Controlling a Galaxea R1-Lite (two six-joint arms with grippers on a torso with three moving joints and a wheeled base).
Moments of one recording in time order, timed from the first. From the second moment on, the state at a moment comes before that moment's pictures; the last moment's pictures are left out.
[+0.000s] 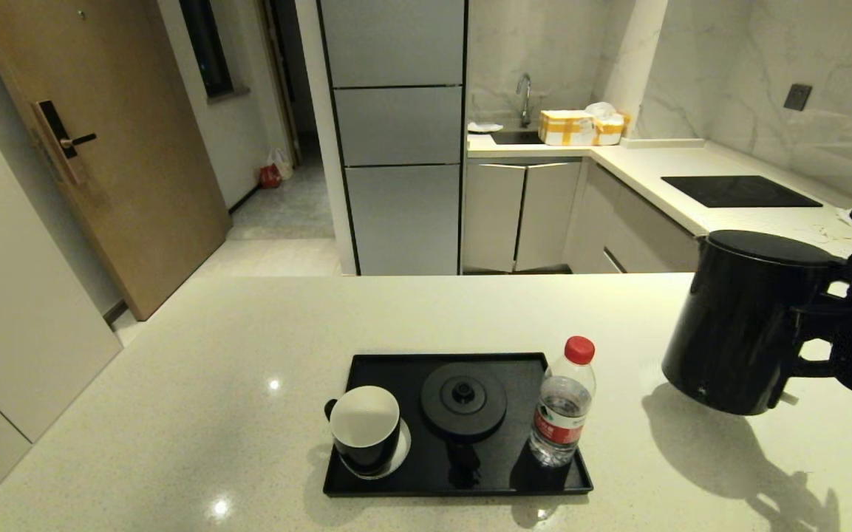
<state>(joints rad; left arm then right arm) 0.00 0.00 0.00 0.00 -0.01 0.03 -0.11 1.77 -0.62 -0.87 -0.77 0.13</state>
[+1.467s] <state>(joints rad) 0.00 0.00 0.00 0.00 -0.01 0.03 0.23 1.79 -1.10 -0.39 -0.82 0.31</state>
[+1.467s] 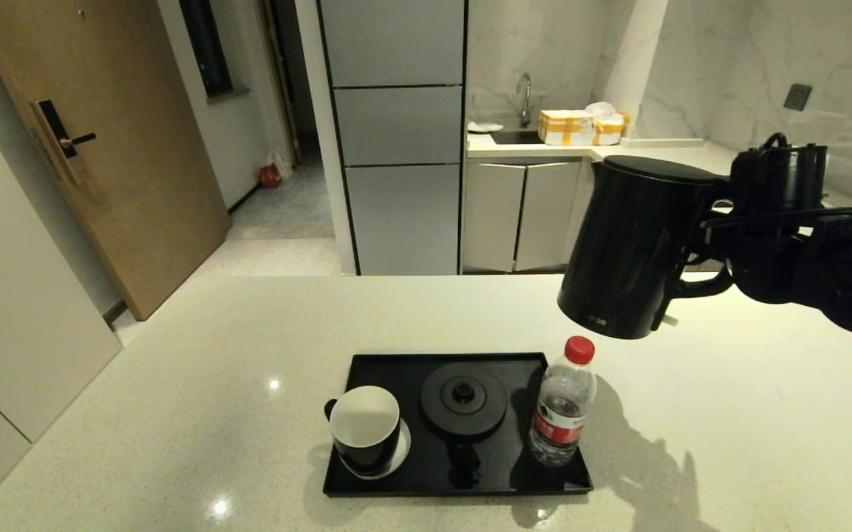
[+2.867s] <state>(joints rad) 0.00 0.00 0.00 0.01 -0.01 0.03 0.49 1.93 -1.28 -0.34 -0.78 0.30</state>
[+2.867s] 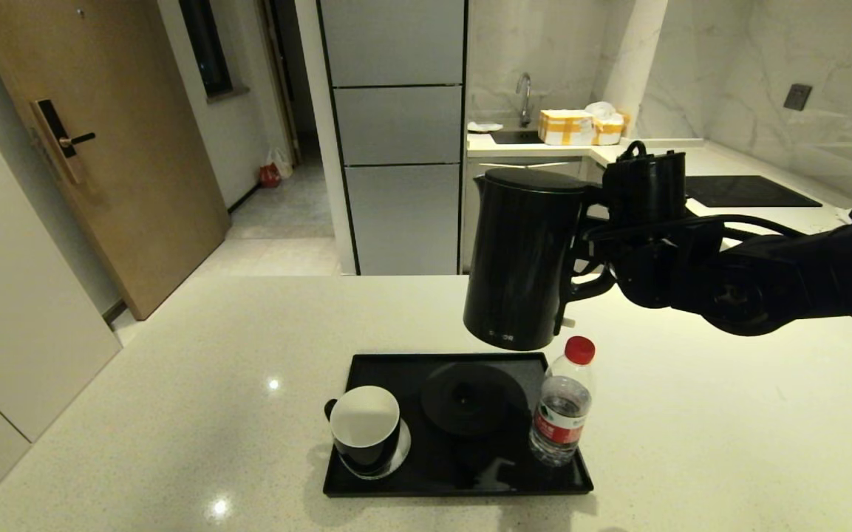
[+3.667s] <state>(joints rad) 0.00 0.00 0.00 0.00 -0.01 0.03 0.54 1.95 -1.27 -0.35 -0.59 0.31</state>
